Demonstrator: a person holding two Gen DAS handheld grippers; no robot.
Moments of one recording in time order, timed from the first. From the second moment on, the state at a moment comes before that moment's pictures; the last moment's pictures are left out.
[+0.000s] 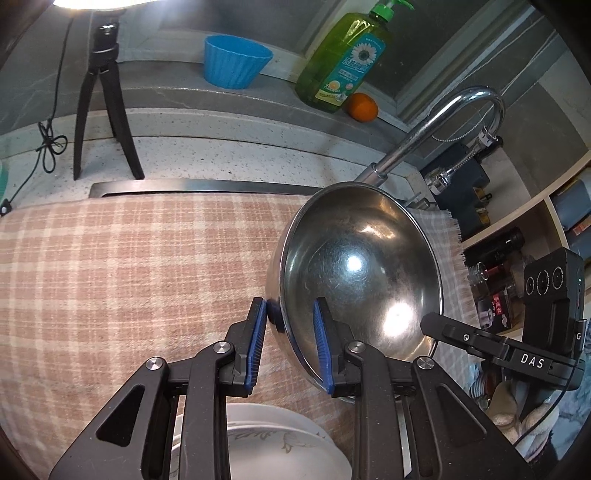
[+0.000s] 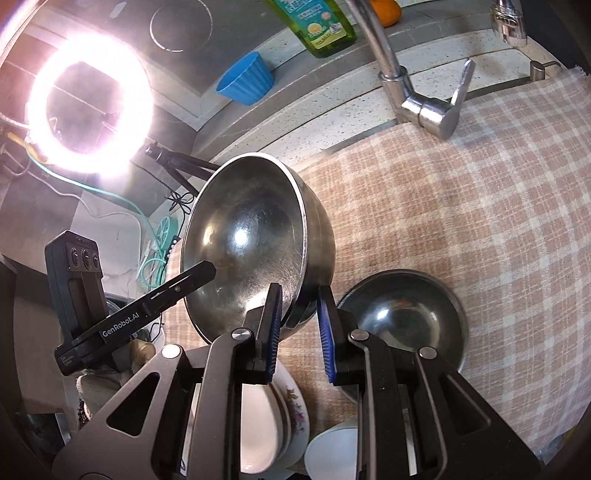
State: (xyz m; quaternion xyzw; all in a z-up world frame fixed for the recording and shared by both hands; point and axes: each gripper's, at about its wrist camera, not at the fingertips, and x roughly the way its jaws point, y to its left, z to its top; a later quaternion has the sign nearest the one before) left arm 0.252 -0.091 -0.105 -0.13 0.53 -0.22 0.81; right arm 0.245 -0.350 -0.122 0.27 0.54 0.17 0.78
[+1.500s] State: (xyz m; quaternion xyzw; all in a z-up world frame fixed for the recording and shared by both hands) left arm 0.150 0.113 -0.116 -0.23 0.51 -0.07 0.83; right arm 0.225 -0.119 -0.139 0.16 0.60 0.31 0.72
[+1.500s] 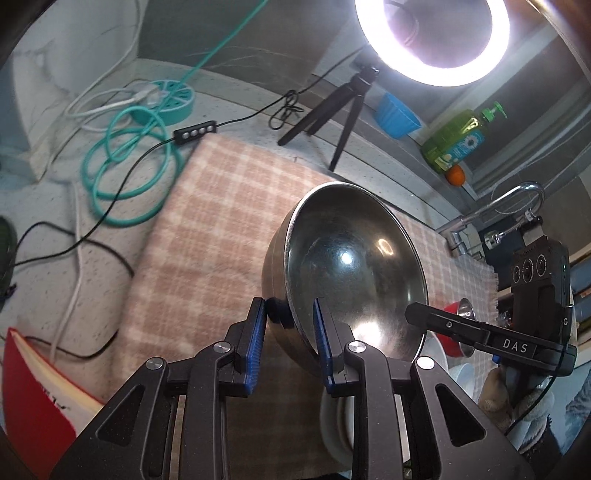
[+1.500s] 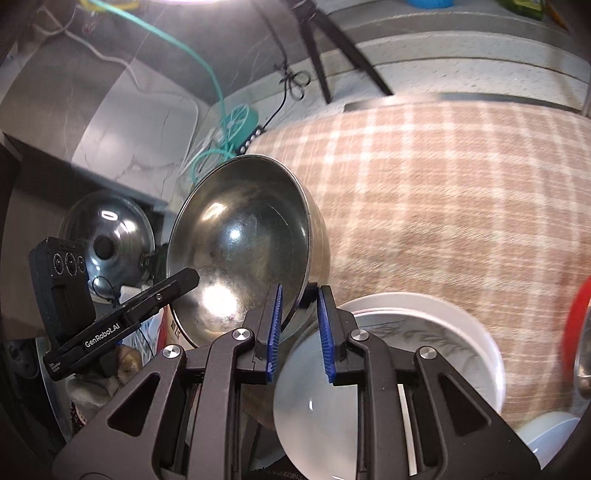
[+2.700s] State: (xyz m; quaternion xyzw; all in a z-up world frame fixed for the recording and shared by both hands) left arm 0.095 0.139 -0.151 -0.27 0.54 -0.03 0.79; right arm 0.206 -0.066 -0.169 0.09 0.64 0.33 0.69
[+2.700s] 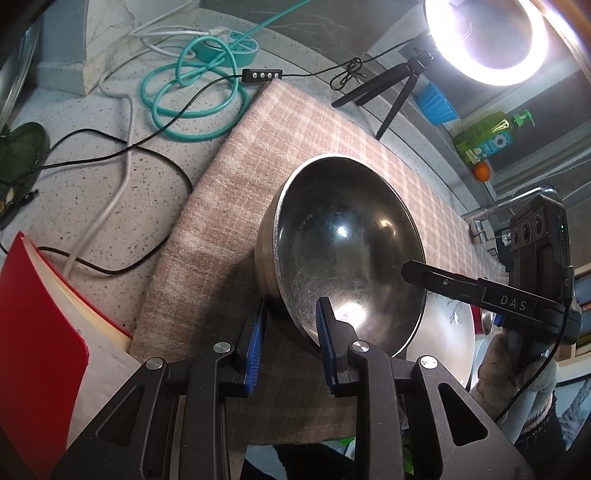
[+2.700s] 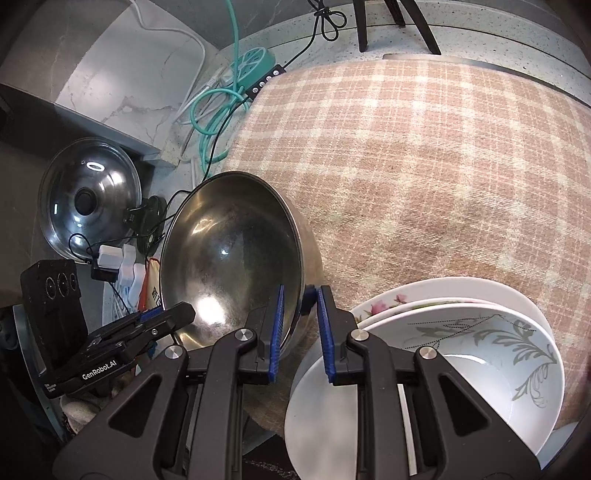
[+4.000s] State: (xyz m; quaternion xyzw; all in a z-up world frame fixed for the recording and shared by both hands) left arm 0.103 0.069 -0.063 -0.14 0.47 -0.07 0.87; right arm 0.160 -0.163 -0.062 0.11 0.50 0.28 0.81
